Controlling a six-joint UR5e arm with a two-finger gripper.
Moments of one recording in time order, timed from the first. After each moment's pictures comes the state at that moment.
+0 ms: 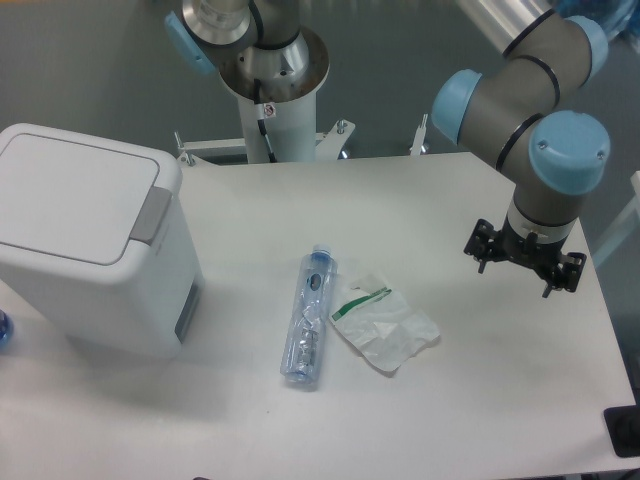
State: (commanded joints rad) arm 2.73 -2.05 -1.38 -1.19 1.62 1.20
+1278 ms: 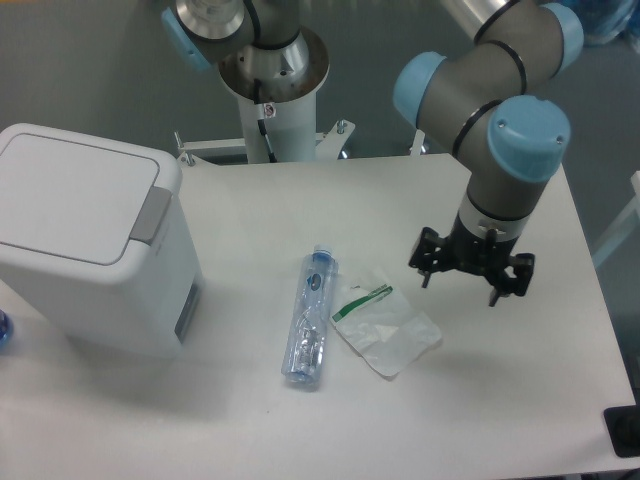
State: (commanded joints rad) arm 2.60 -1.93 -1.48 -1.25 1.40 0.84
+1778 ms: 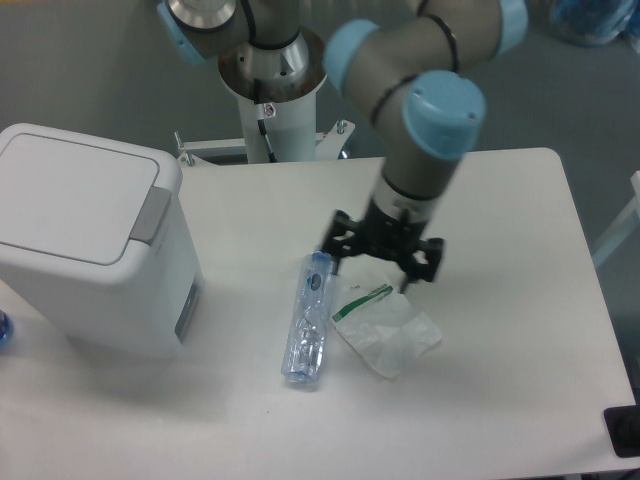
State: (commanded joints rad) arm 2.51 -1.77 -1.50 -1.36 1.20 0.68
